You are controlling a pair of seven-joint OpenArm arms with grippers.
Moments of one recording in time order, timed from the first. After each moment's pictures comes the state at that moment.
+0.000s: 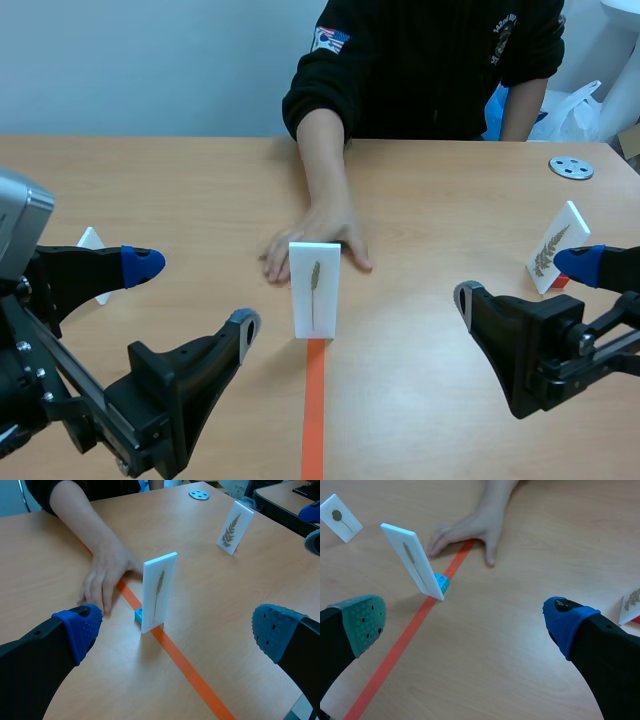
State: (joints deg) left arm 41.3 -26.2 3.8 119.8 -18.3 -22.0 -1.5; right arm -43.0 22.8 12.3 119.3 26.7 25.8 -8.9
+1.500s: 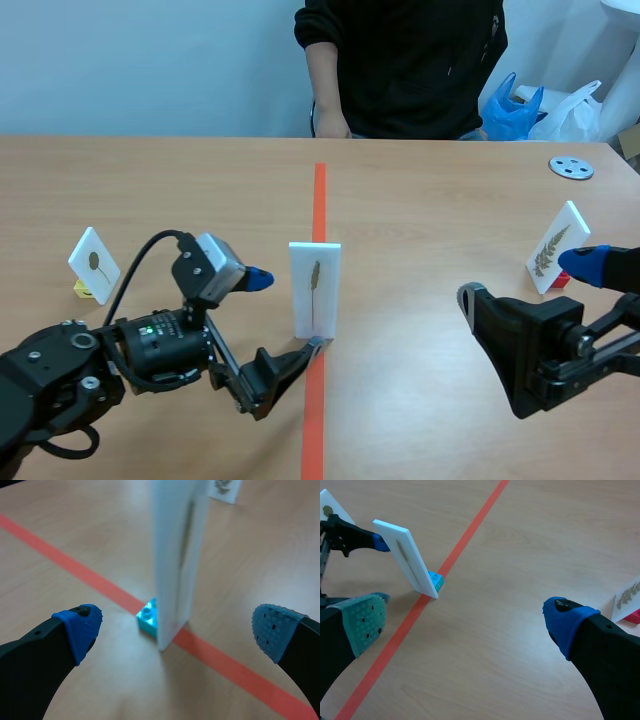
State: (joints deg) left arm -4.0 -18.3 27.6 60.7 2.5 -32.6 -26.4; right arm -42.9 22.8 12.3 119.2 25.3 24.9 -8.7
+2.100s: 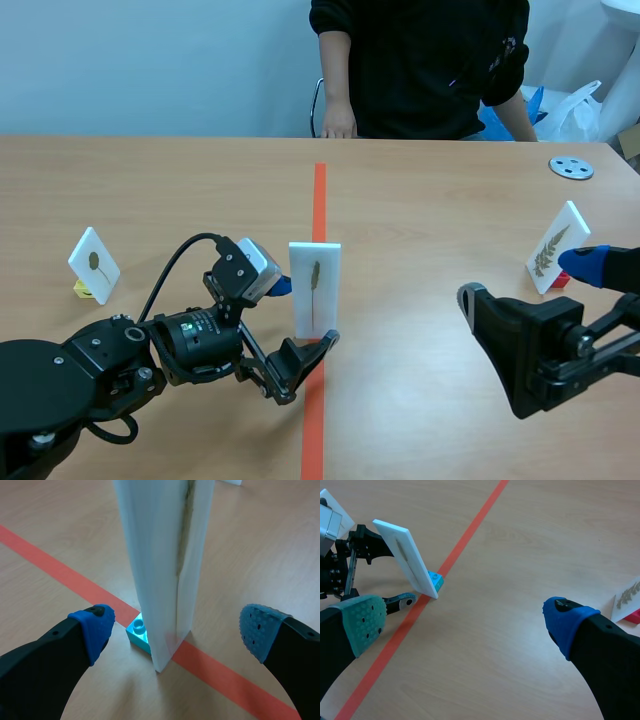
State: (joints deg) left arm -10.9 -14.3 33.4 49.8 2.8 -27.4 -27.7; right arm -42.9 22.8 12.3 119.2 25.2 24.9 -8.7
